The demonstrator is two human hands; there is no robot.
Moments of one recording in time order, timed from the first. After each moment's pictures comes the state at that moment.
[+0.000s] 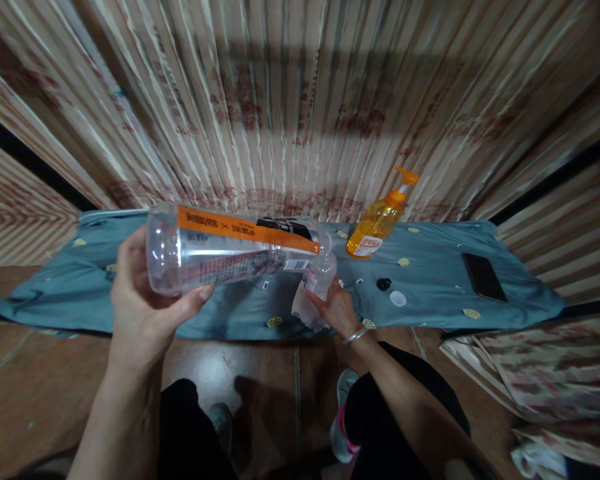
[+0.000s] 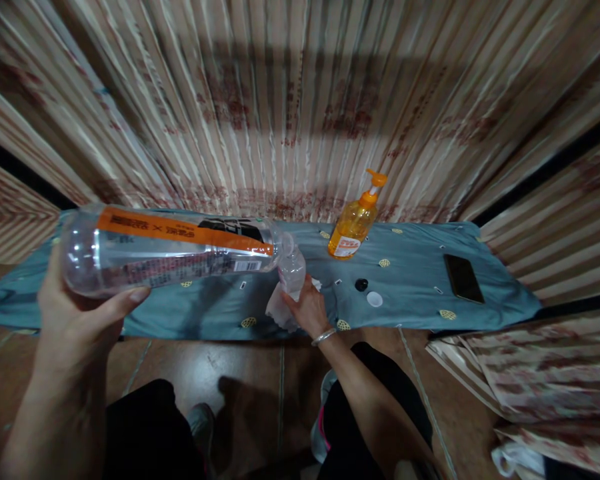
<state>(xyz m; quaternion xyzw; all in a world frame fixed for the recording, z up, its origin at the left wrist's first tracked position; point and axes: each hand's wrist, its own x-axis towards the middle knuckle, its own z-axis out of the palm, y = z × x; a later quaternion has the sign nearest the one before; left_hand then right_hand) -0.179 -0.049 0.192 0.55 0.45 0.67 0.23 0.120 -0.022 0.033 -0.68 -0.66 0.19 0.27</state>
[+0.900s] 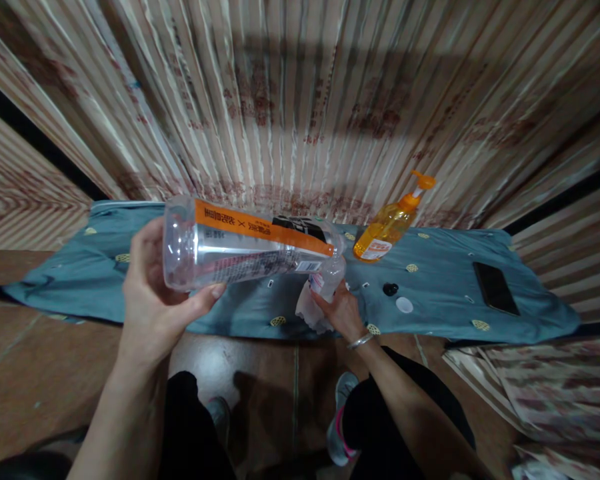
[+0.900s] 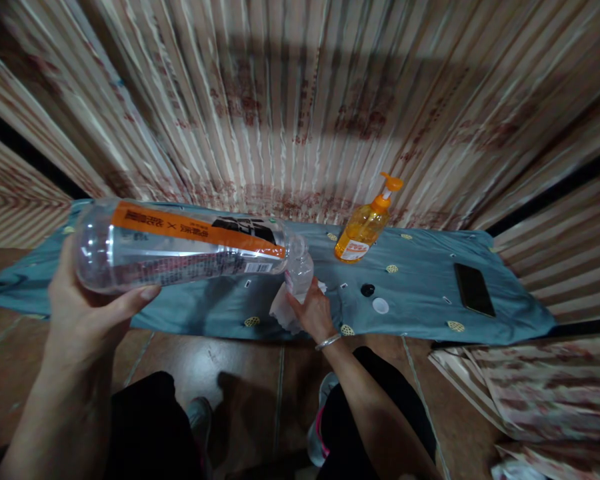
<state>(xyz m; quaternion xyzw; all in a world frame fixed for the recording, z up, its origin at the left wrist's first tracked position) -0.180 -0.047 0.191 0.61 0.38 0.67 0.21 0.123 -0.022 0.024 -0.67 -0.66 0.16 0.28</state>
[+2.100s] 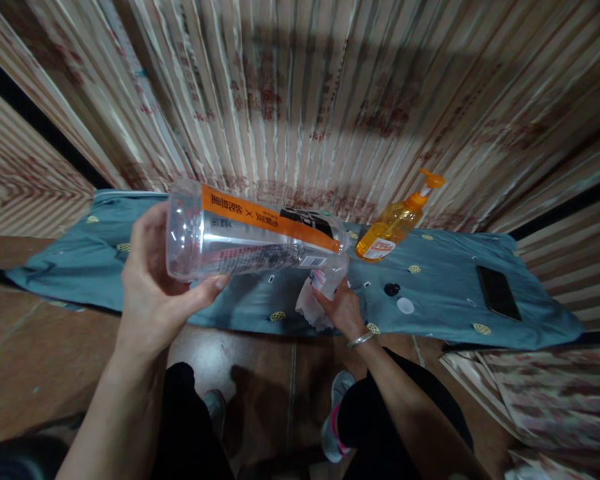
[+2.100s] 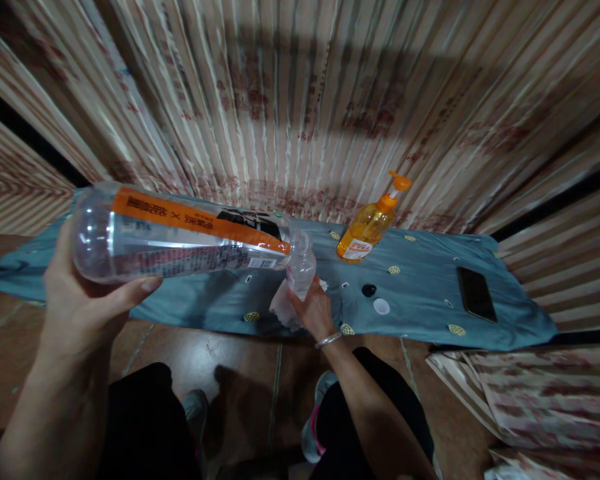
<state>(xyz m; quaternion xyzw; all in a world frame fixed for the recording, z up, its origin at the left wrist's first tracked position) -0.181 -0.049 0.193 0.63 0.40 0.64 0.20 0.120 -0.024 0.032 -0.69 -0.65 0.16 0.27</state>
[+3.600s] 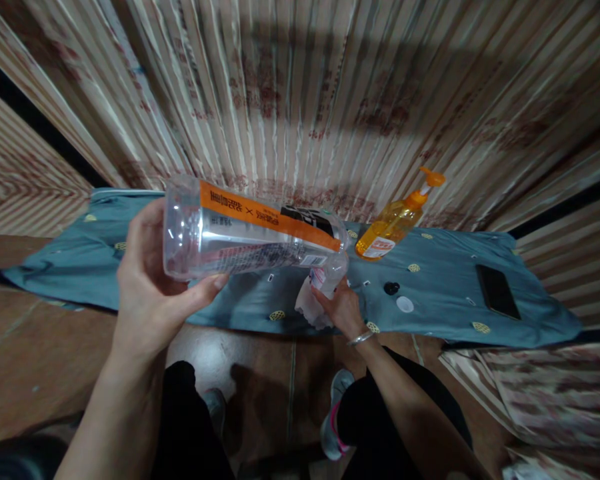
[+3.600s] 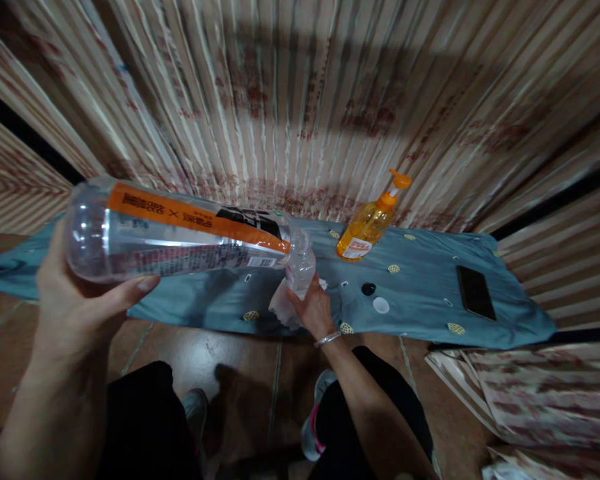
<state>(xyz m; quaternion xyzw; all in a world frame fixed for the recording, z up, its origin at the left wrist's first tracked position) -0.178 -0.049 0.196 0.64 0.39 0.64 0.18 0.121 -0.023 0.033 -0.70 -0.64 0.18 0.26</state>
